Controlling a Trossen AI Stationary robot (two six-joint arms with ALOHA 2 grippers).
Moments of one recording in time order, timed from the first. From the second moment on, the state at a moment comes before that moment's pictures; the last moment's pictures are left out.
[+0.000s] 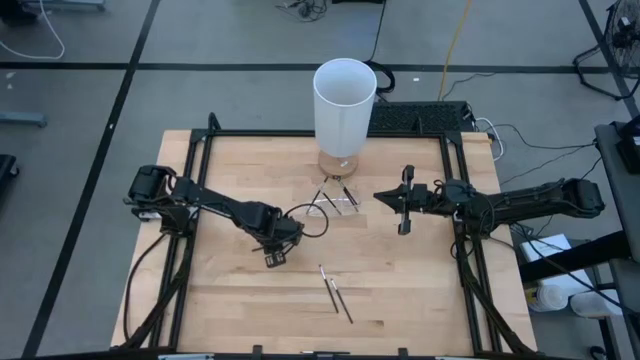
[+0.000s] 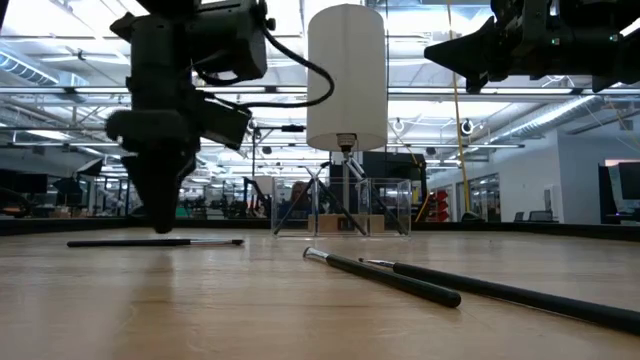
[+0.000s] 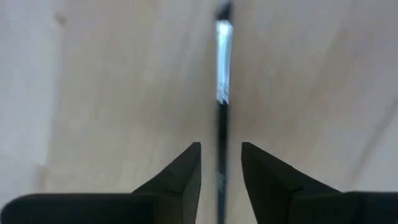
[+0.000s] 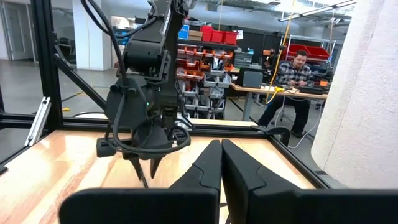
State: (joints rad) left arm -0.15 1.73 1.03 -0.78 -0.01 -0.44; right arm -0.06 0.87 0.24 0.73 0.05 -0.09
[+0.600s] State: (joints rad) left arm -0.15 1.86 1.04 -0.73 -0.01 -0.47; right arm -0.06 0.87 0.24 0.73 0.05 -0.09
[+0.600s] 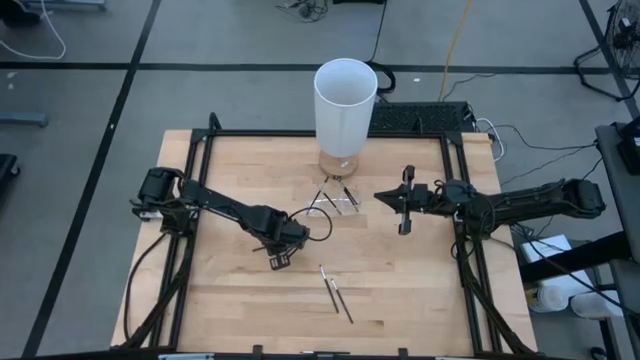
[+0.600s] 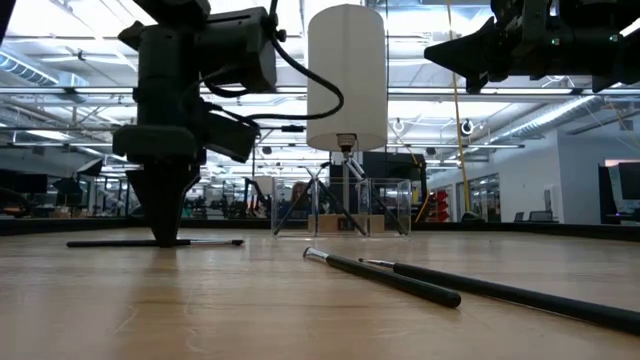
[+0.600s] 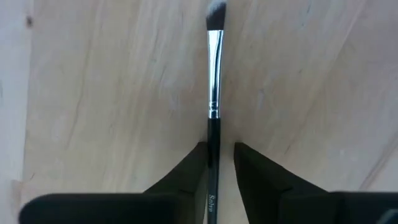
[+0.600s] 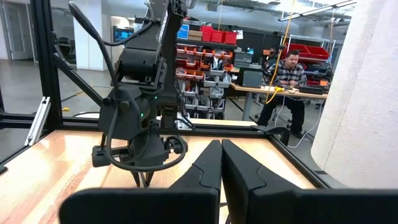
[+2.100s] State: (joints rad) left arm -0.14 1.86 1.32 -0.89 -0.15 -0.40; right arm -0.06 0.87 0.24 0.73 0.05 -0.09
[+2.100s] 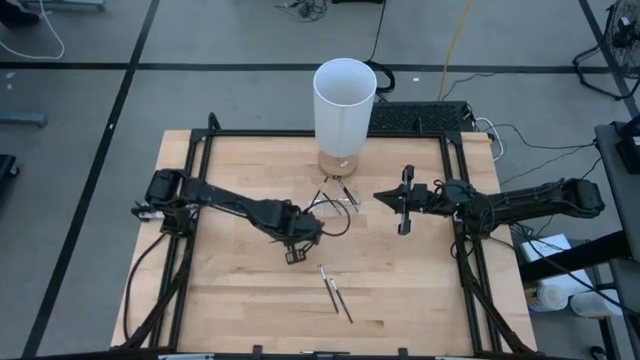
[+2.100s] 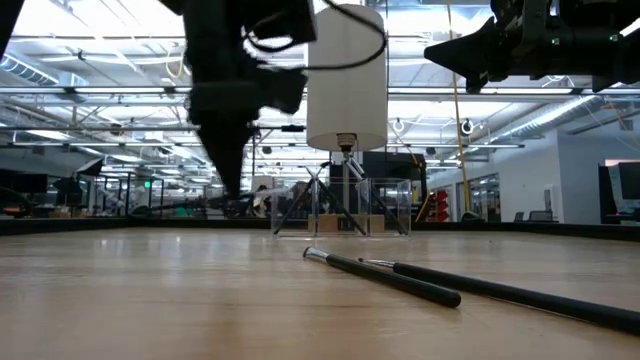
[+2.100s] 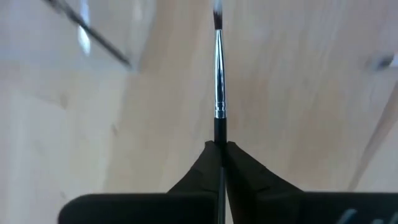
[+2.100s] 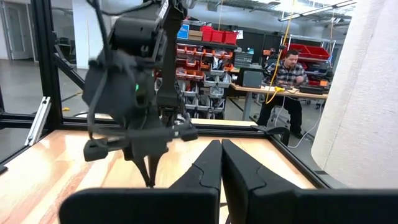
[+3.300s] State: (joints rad) left arm 0.12 1.53 0.43 1.09 -0.11 -0.11; right arm -0.06 0.87 0.24 0.71 0.06 -0.13
